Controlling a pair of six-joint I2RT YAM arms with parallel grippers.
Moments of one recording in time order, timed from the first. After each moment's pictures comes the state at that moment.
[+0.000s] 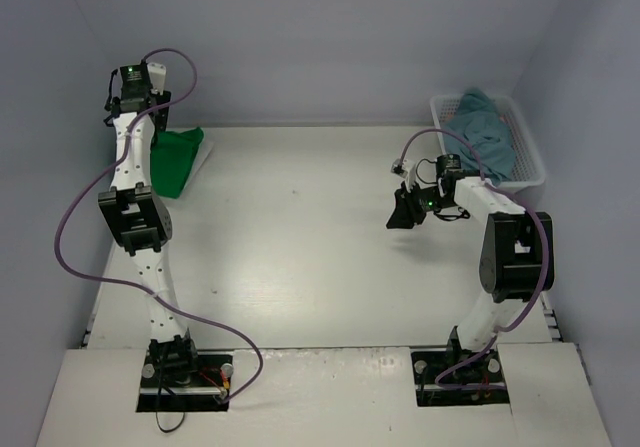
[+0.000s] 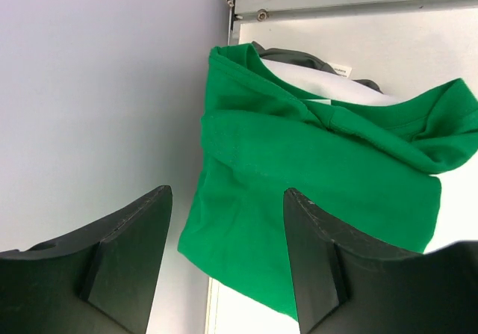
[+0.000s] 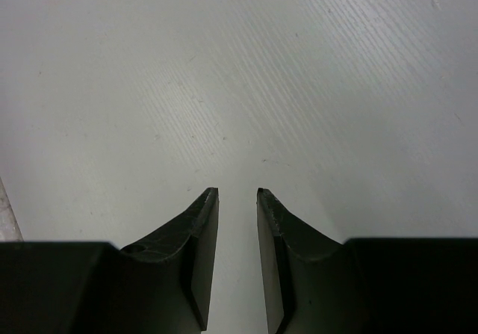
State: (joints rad) left arm 0.19 2.33 2.45 -0.77 -0.19 0.34; right arm 0.02 1.76 1.13 -0.63 -0.88 -0.68
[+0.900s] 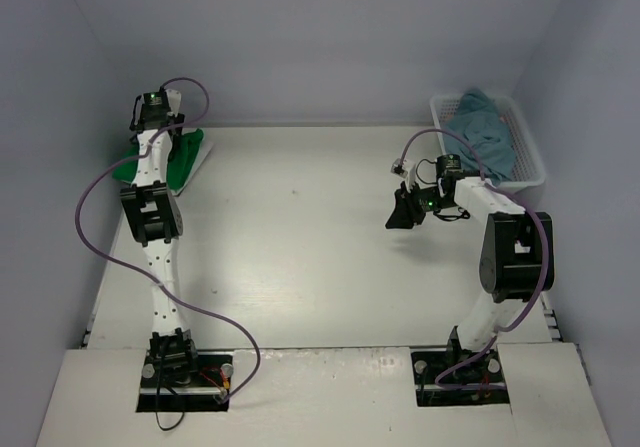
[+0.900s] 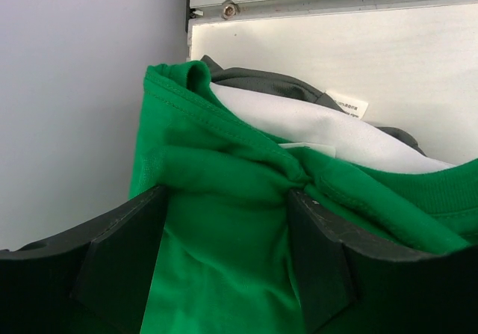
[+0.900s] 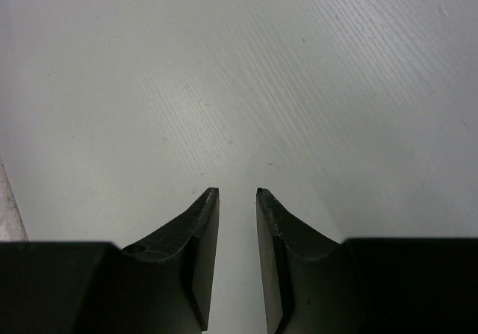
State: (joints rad) left arm 0.19 2.68 2.60 -0.62 -0.23 0.37; right arm 0.02 1.76 1.13 -0.64 -0.91 -0.69
